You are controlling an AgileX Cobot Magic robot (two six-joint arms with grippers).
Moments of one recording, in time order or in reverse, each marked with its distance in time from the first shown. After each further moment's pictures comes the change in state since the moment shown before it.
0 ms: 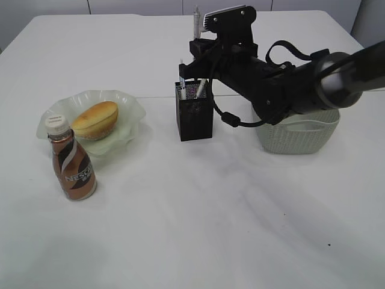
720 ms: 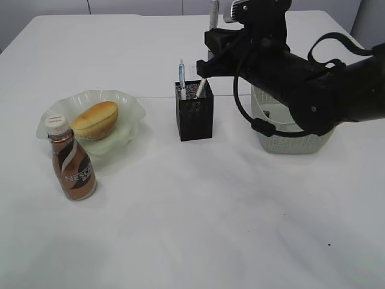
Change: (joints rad) left arm 0.000 0.000 0.000 0.004 0.000 0.000; right arm 0.000 -0.253 0.294 -0.043 -0.075 0.002
